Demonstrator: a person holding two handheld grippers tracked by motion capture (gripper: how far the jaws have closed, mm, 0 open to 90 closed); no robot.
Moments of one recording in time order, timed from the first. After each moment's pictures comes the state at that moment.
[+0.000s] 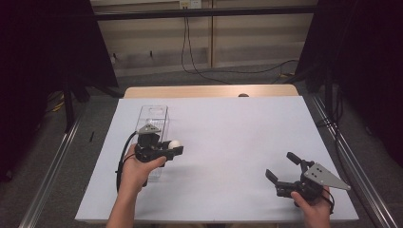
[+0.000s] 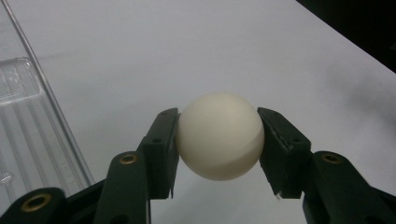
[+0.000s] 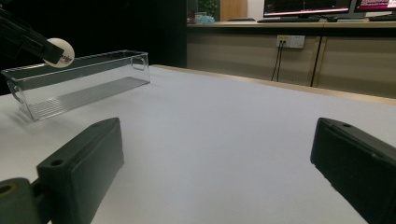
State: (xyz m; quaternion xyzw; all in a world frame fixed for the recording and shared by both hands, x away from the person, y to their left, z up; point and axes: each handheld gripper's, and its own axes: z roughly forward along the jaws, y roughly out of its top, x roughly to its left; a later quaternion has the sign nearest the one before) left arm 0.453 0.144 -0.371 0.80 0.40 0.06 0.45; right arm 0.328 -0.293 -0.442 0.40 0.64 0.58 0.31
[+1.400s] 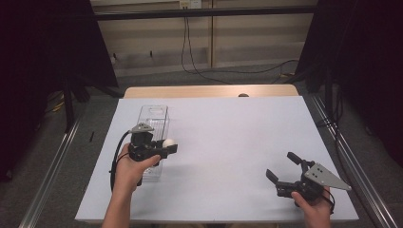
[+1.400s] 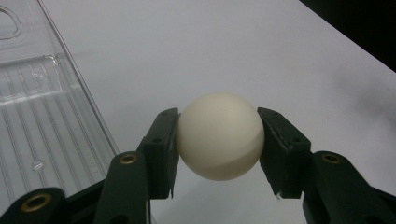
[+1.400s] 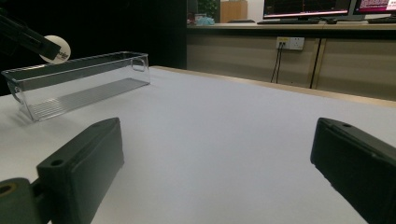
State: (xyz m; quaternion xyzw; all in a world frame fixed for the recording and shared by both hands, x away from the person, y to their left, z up) left arm 0.455 0.159 -0.368 0.79 0.41 0.06 0.44; right arm 0.327 -0.294 -0.441 0.39 0.65 0.58 0.31
